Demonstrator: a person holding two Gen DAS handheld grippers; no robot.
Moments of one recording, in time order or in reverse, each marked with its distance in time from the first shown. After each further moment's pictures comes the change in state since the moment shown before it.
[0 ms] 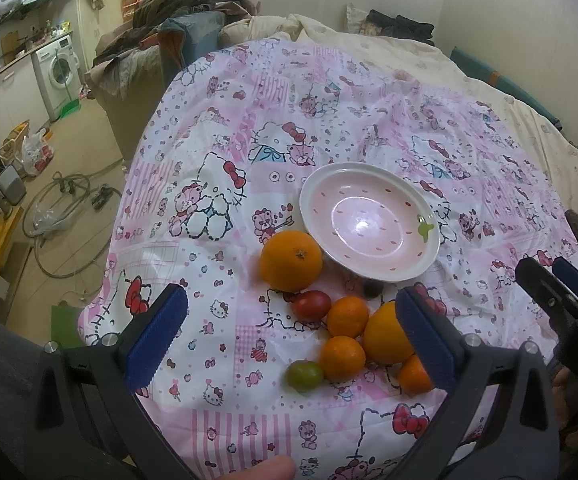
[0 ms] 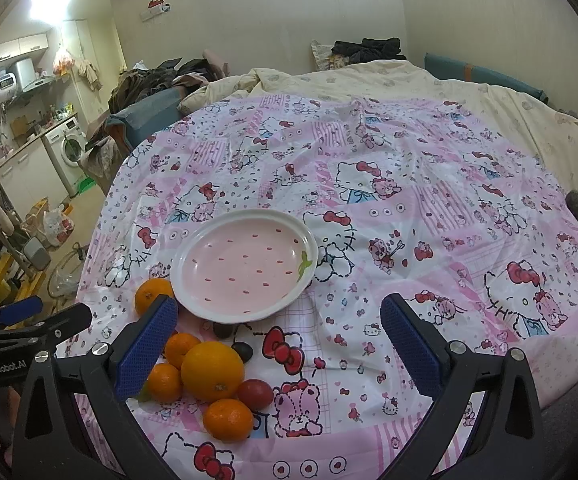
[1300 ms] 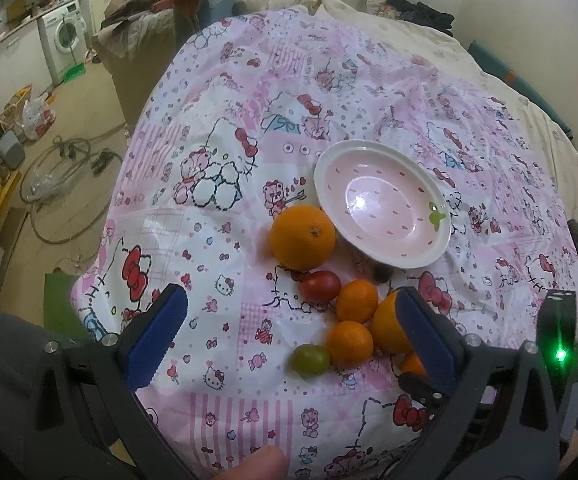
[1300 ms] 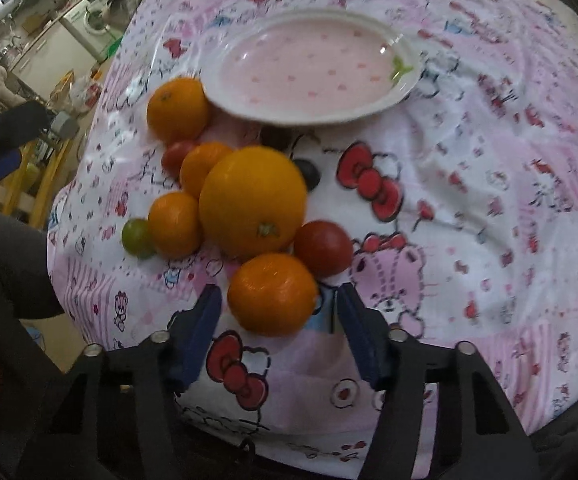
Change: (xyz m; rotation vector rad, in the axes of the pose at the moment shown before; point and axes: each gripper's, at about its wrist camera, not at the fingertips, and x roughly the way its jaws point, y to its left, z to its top) left arm 0.018 0.014 -0.003 -0.085 0.115 -0.007; right arm 0.086 0.028 -0.071 -0.105 0.609 0.173
